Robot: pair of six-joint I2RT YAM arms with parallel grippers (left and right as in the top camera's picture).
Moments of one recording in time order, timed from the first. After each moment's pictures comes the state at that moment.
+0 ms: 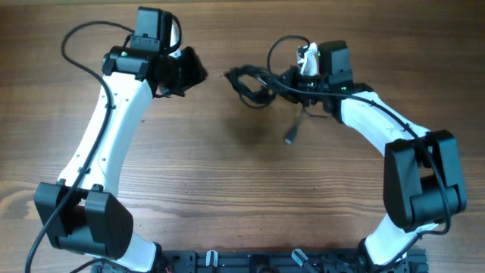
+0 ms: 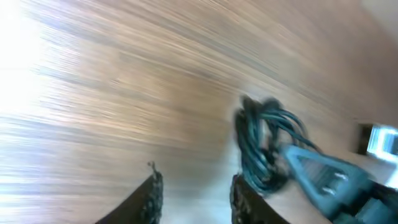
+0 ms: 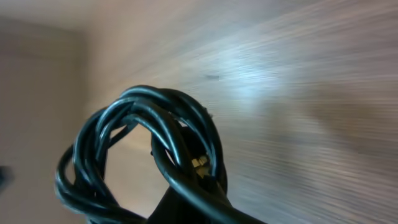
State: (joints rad) left arm -0.18 1.71 1.55 -0.91 0.22 -0.58; right arm 0.24 1.86 1.14 -0.13 -0.59 0.66
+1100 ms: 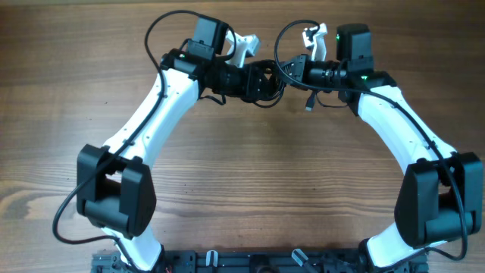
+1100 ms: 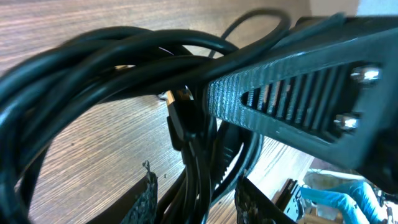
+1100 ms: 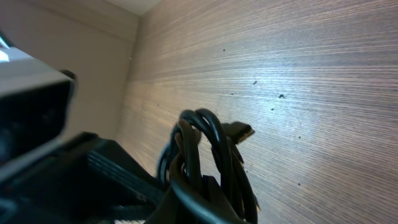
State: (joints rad) left arm -0.39 1.88 1.55 -0.71 0.69 -0.24; right arm 0.19 1.76 1.23 -0.20 -0.81 0.52
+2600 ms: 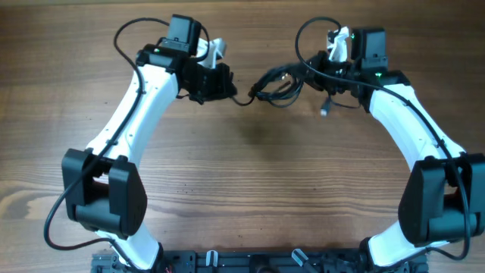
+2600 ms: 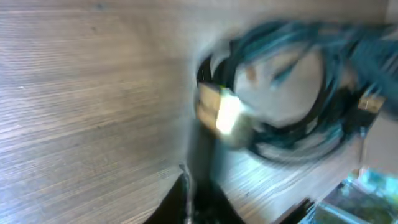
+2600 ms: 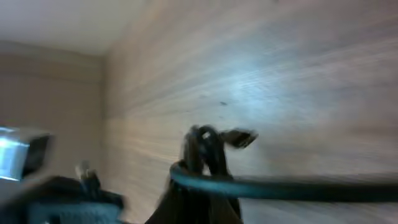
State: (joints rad) left arm -0.28 1.85 1.55 -0.90 0.54 -0.30; right arm 0.11 1.76 1.24 -0.27 -0.70 0.64
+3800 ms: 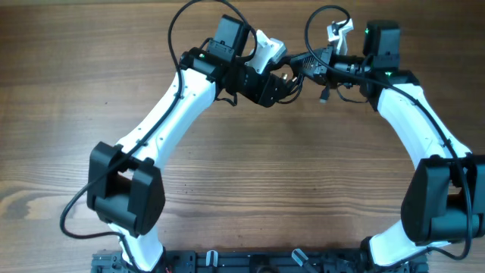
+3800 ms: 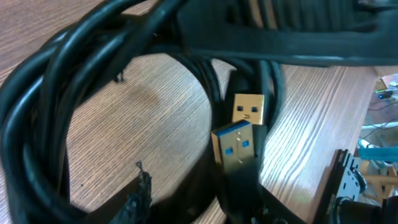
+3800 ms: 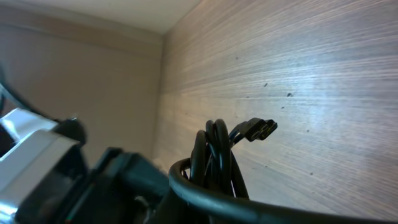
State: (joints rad) left arm -0.47 1.91 1.62 -0.73 0.61 0.04; right arm 0.06 1.76 1.24 -0.19 -0.99 0.65
